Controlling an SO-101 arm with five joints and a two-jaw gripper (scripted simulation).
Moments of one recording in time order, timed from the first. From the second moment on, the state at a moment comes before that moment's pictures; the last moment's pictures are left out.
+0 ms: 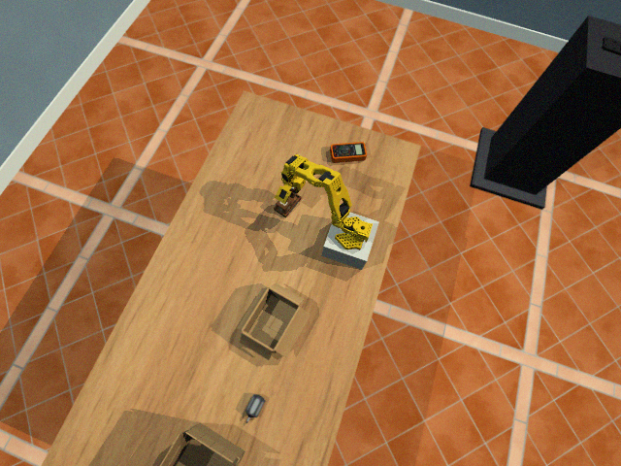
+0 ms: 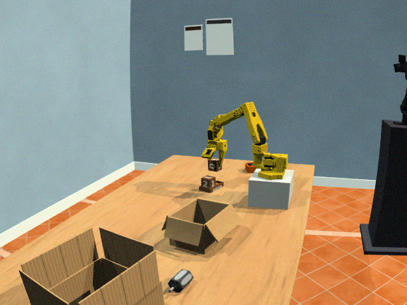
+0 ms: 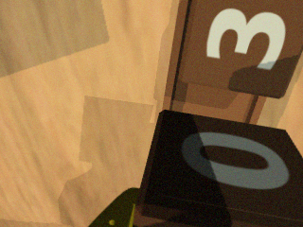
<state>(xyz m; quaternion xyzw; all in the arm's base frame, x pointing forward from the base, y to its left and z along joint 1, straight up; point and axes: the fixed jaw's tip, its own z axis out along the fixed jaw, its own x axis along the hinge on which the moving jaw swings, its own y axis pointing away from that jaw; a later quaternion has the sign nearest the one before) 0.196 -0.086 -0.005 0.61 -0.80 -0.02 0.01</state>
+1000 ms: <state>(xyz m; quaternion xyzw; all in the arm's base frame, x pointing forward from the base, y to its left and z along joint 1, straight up) 0.205 -0.065 0.006 0.65 -0.76 0.00 0.00</state>
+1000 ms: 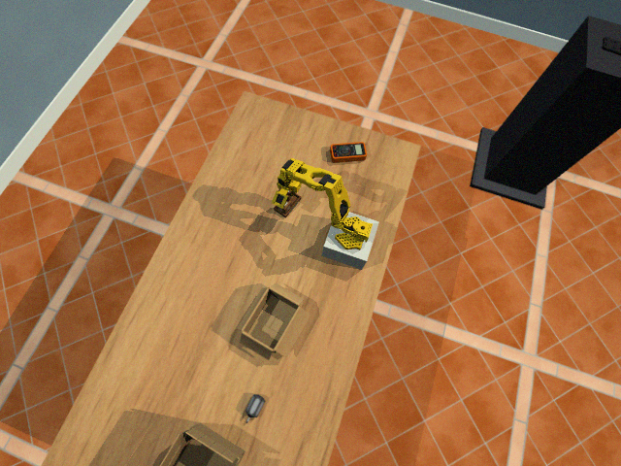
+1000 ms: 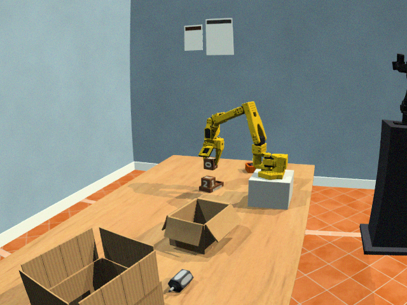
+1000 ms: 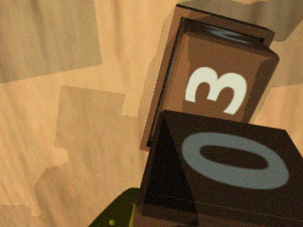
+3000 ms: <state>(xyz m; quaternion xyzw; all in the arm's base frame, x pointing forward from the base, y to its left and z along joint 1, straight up) 0.183 0.040 -0.033 0.82 -0.57 0.00 0.00</state>
